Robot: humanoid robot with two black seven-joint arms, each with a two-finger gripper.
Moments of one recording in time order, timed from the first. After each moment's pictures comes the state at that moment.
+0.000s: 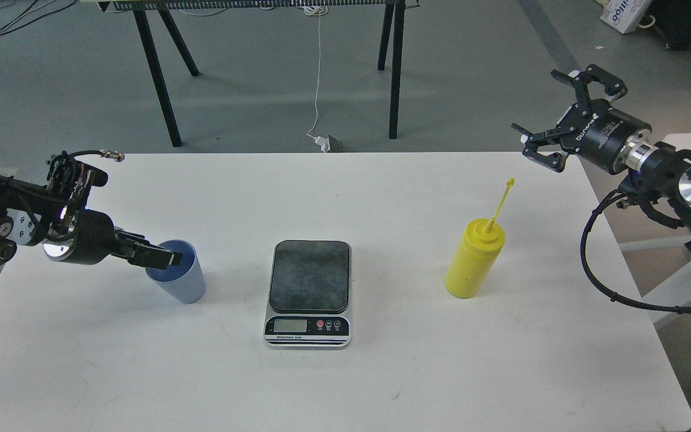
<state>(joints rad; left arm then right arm) -1.00 0.82 -0.05 -1.03 1.70 -0.49 -0.49 0.84 -0.48 0.81 0.63 0.31 0.49 -0.36</state>
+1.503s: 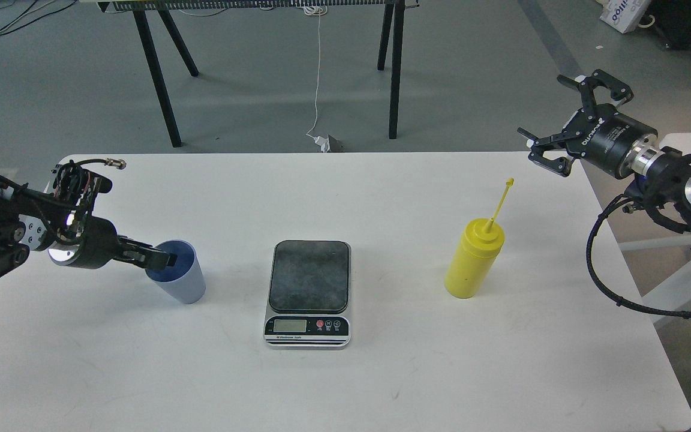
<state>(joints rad) -0.96 0.73 -0.04 -0.90 1.70 -0.49 -0.49 0.82 -0.49 0.81 0.63 0.31 0.49 -0.36</state>
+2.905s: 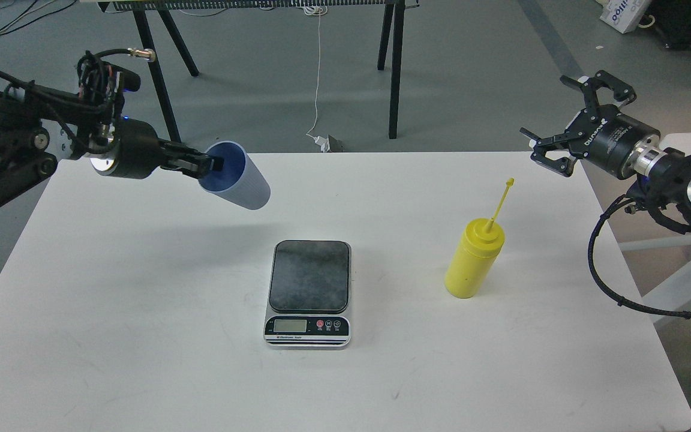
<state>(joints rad) -1.24 0.65 -0.05 -0.99 1.59 -0.49 -0.49 0.82 -0.49 0.82 0.63 0.31 0.49 -0.36</state>
